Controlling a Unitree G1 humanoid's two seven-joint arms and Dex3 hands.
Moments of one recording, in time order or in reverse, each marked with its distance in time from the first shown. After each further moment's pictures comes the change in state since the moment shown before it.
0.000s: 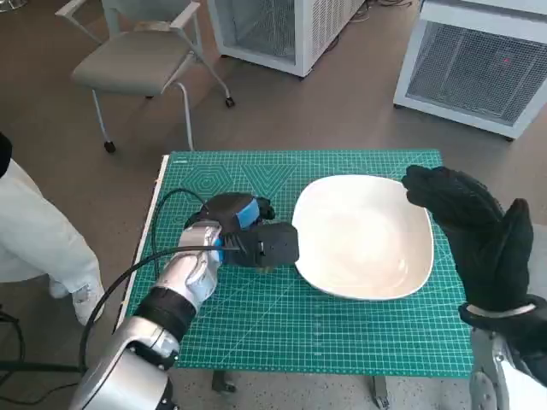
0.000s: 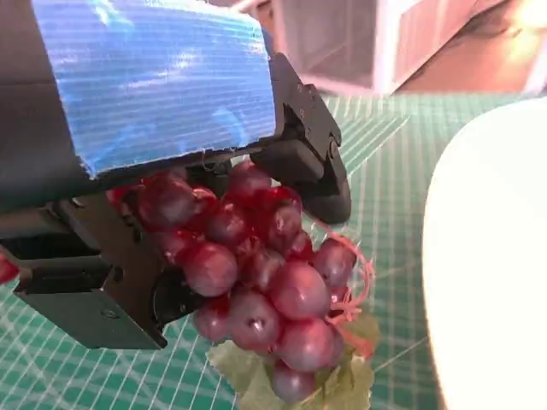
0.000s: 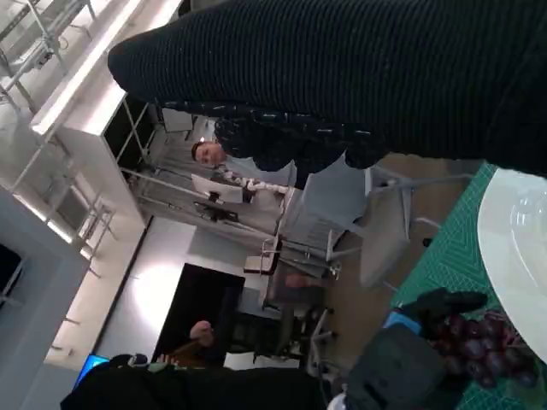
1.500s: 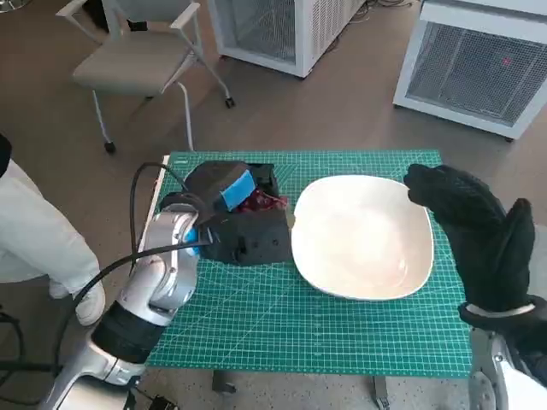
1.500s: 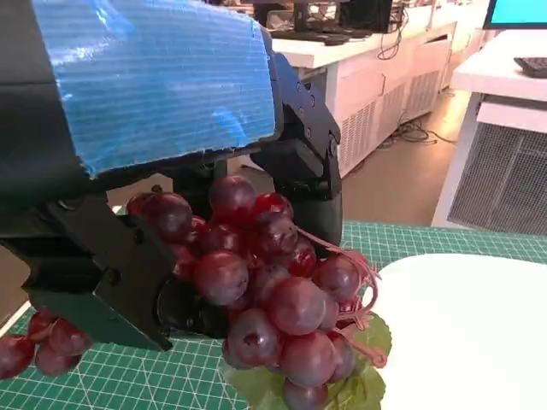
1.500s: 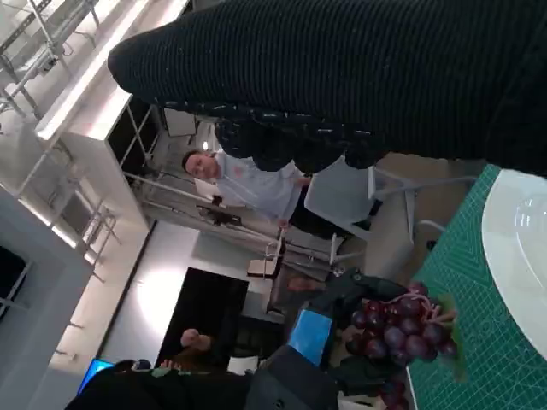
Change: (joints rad) left arm 0.126 0.125 0.081 -0.611 0.035 0.154 -0.168; right arm -0.002 0.007 -0.002 0.001 0.000 -0.007 -0.009
